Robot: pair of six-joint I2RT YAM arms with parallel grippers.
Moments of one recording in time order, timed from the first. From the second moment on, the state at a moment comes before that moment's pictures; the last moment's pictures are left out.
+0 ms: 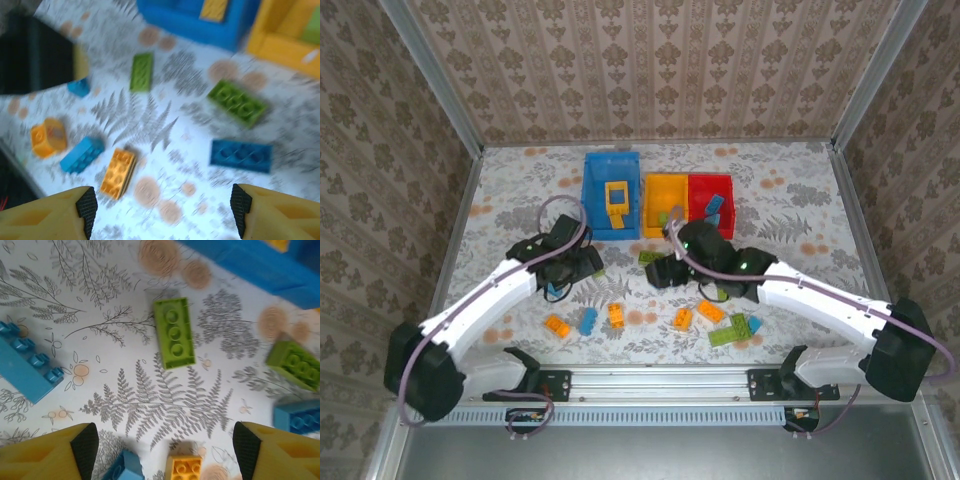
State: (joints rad) left arm -0.59 1.24 0.87 -0.80 -0.08 -0.93; right arm 0.86 1.26 0.94 -0.42 -0.04 0.44
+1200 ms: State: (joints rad) left arm -0.65 1.65 1.04 -0.77 -0.17 -0.99; right arm 0.96 1.19 0.91 -0.39 0.04 0.52
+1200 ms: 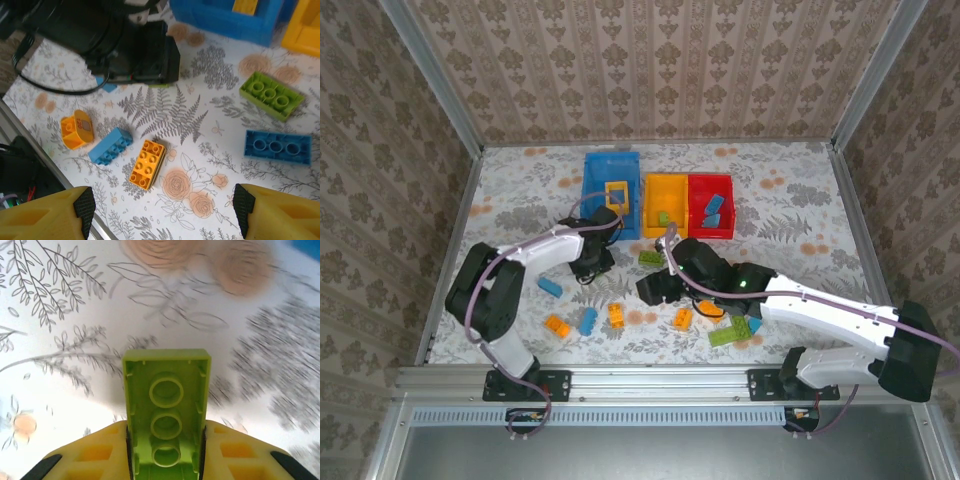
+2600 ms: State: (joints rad) left arm -0.75 2.28 2.03 -0.84 -0.02 -0.60; right arm 0.63 0.95 0.82 -0.31 0.07 0.72
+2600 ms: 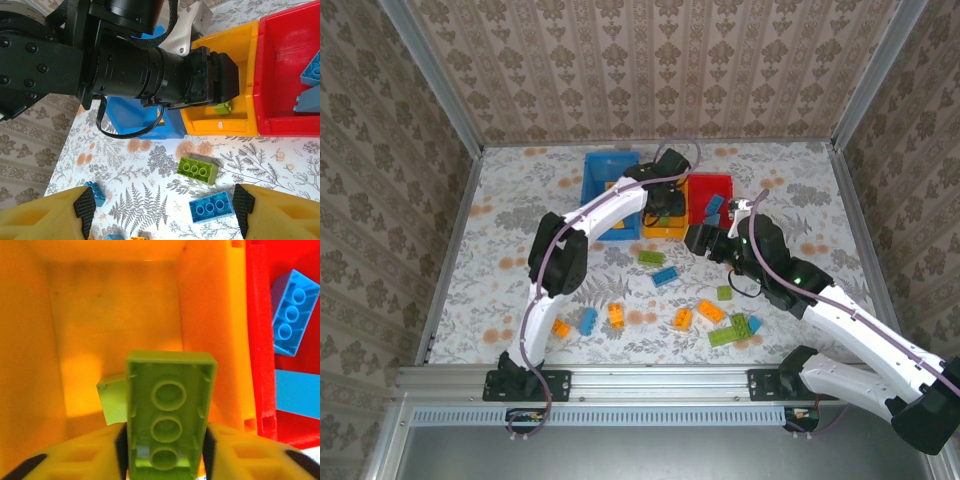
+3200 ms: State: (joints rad) left arm -0.76 1.89 1.73 -0.81 -0.08 -0.68; right arm 0.63 0.98 0.83 -0.33 0.04 0.66
